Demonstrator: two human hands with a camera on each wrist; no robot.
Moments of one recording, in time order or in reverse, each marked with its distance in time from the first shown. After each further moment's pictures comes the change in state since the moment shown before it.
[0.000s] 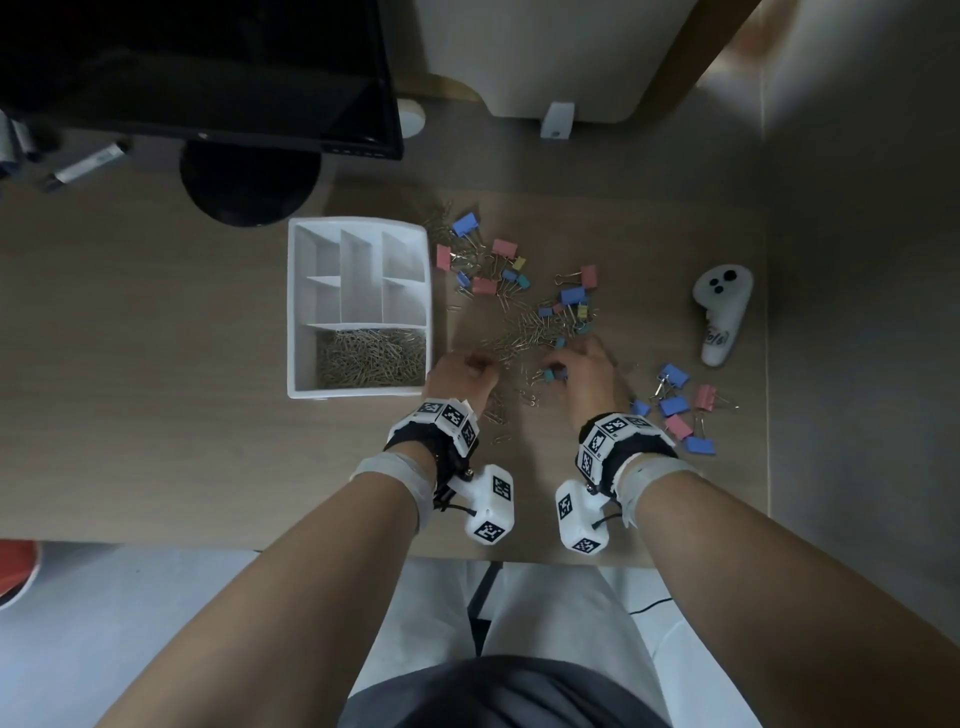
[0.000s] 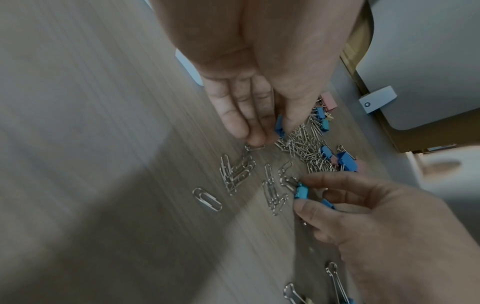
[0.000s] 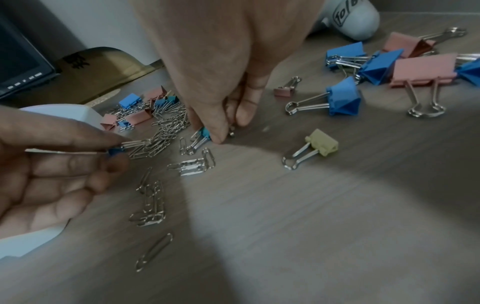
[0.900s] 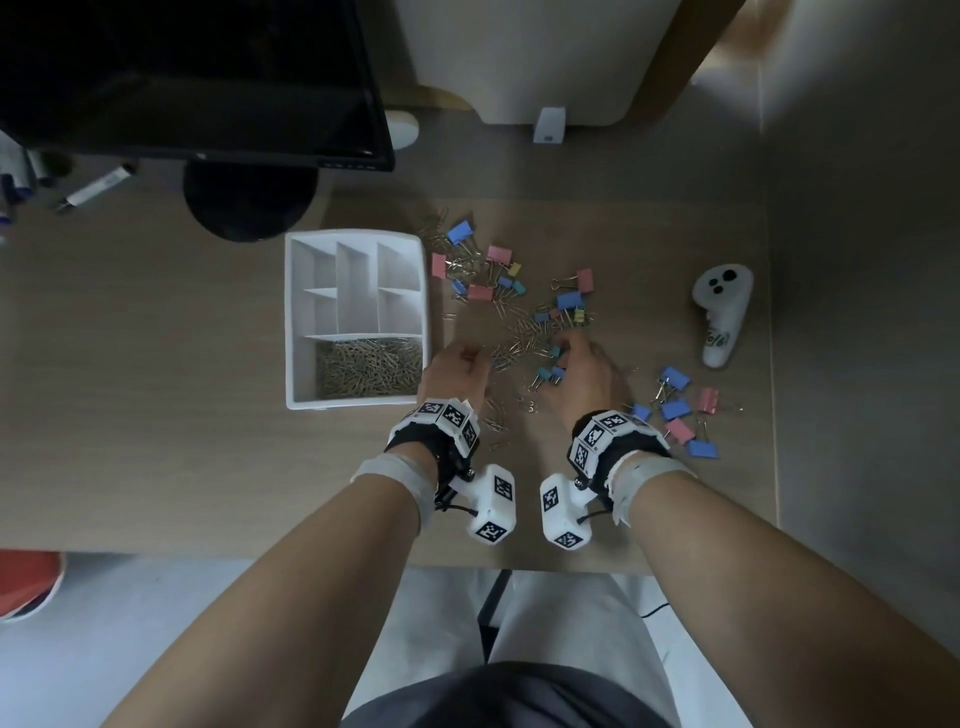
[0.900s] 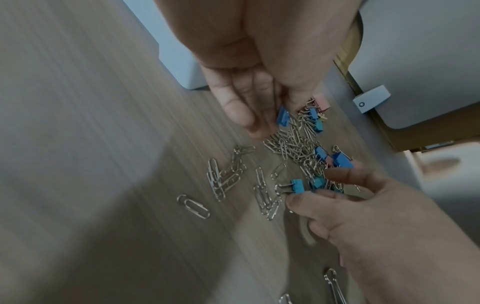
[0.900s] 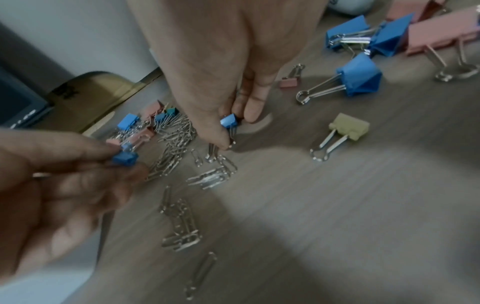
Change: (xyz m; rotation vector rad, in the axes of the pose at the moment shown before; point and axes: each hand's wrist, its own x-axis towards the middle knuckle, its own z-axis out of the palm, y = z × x) left_hand 0.000 0.013 -0.003 0.108 0.111 0.060; right_hand 0.004 -0.008 0.001 0.226 0.091 0.211
